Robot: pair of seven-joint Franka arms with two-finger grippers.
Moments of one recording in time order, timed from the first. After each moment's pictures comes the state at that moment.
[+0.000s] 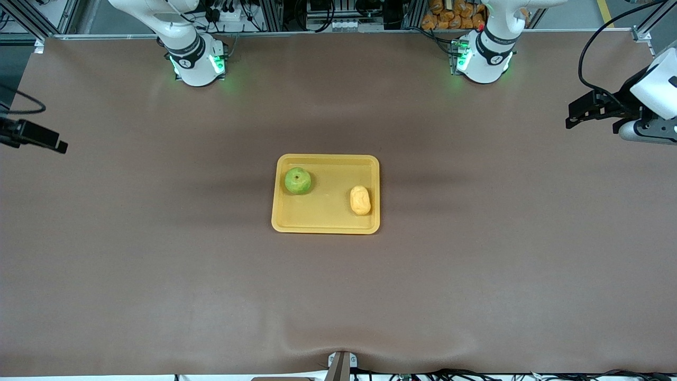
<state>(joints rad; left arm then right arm) -0.03 -0.05 -0.03 -1.61 0.00 1.53 0.06 -0.03 0.14 -0.03 -1.29 0.04 1.33 0.08</state>
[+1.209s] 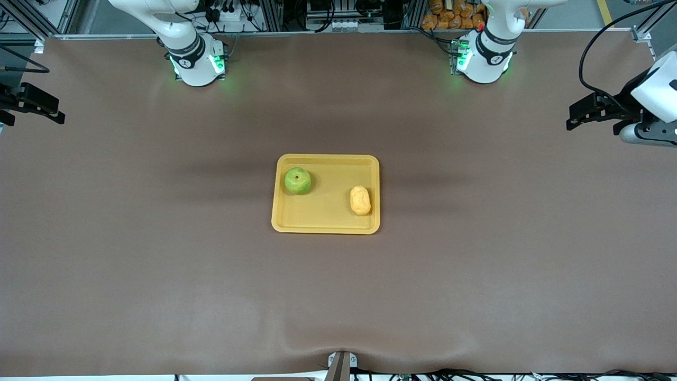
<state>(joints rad) -0.03 -0.04 -0.03 -1.61 0.00 1.53 0.06 -0.04 -0.03 -0.03 -1.50 -0.02 1.39 -0.11</state>
